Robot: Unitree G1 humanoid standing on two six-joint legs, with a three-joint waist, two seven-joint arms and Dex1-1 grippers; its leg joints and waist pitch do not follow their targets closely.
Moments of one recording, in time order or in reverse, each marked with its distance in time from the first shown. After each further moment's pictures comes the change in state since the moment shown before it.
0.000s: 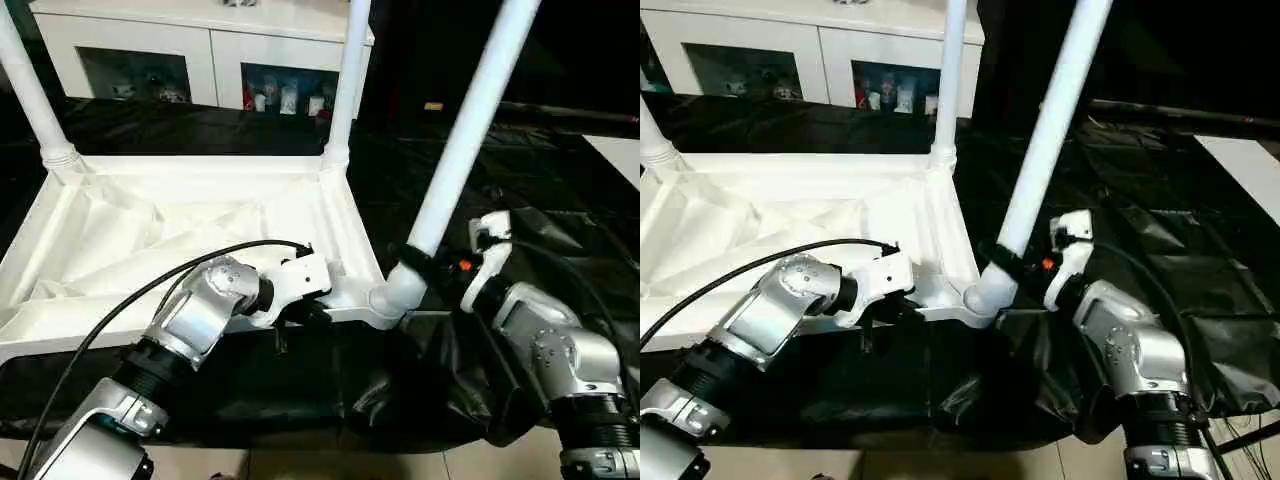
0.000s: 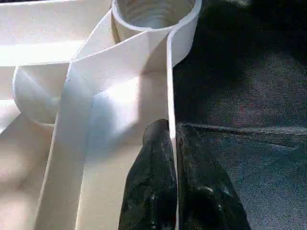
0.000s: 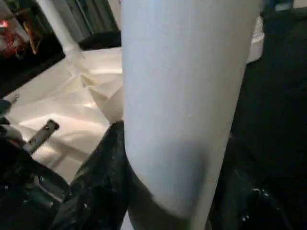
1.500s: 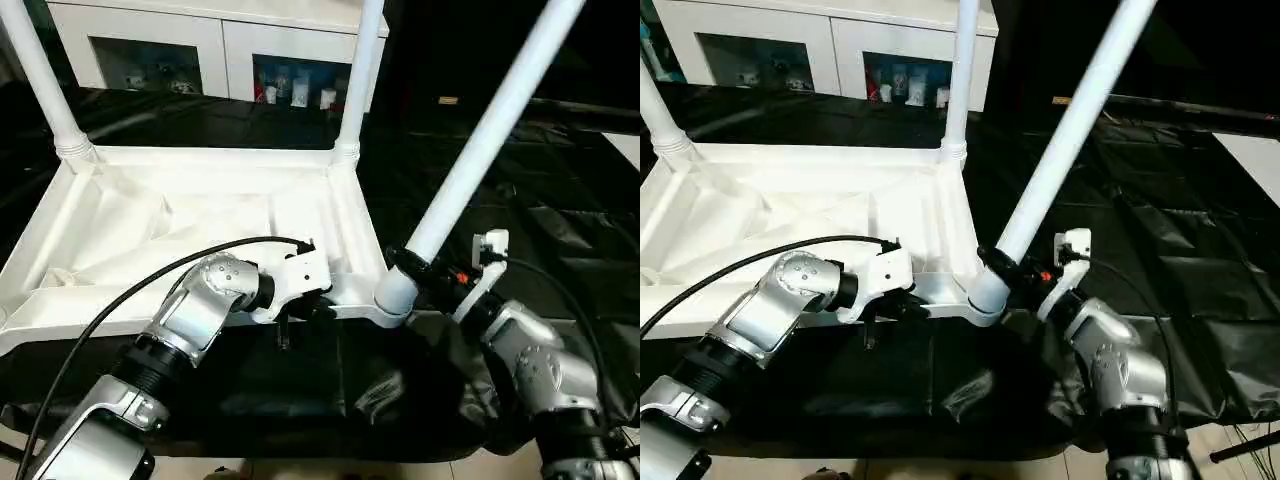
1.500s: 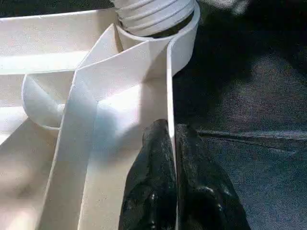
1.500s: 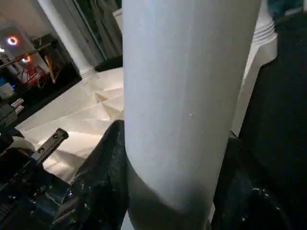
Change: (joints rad) left arm -0.019 -0.015 0.012 0.066 -0.030 -0.115 0.010; right arm 0.071 0.109 -0.055 0.090 0.014 -0.207 0.041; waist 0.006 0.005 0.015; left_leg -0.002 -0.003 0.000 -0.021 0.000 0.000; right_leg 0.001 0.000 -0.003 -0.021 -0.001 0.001
